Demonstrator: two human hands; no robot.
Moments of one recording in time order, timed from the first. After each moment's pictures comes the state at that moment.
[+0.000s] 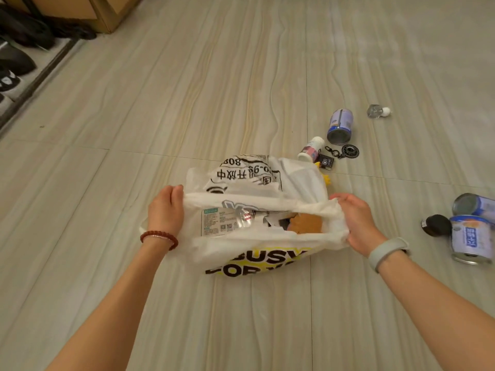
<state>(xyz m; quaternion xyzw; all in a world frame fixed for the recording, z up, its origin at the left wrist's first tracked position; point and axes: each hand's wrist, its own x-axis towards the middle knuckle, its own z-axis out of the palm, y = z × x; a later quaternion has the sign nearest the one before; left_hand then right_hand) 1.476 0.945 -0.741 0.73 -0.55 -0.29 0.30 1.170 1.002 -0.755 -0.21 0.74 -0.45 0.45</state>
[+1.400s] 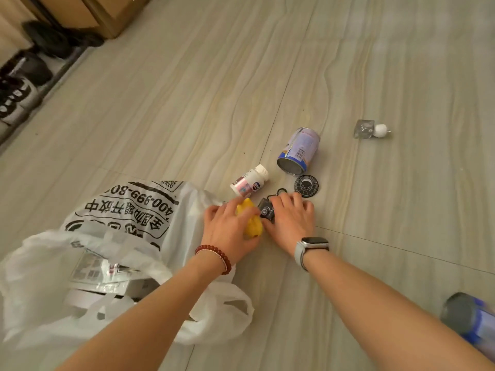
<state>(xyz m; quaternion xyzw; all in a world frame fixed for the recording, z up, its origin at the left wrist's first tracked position) 1.153 0.896 -0.799 0.63 -0.76 -0.12 -0.01 1.022 0.868 -0.866 -0.74 0.65 -0.09 0.14</state>
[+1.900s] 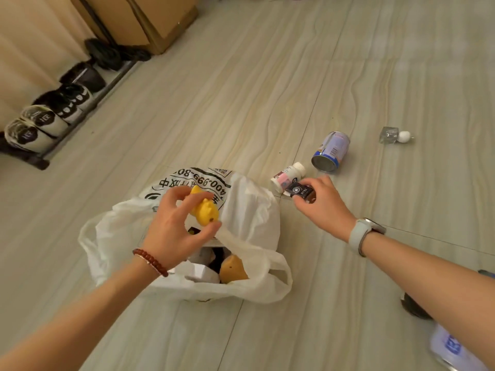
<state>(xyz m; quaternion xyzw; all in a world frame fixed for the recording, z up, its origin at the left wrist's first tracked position) 1.284 0.977 -0.691 0.67 -0.71 -0.14 0.18 1.032 0.902 -0.768 -0.63 0.61 -0.27 0.39</state>
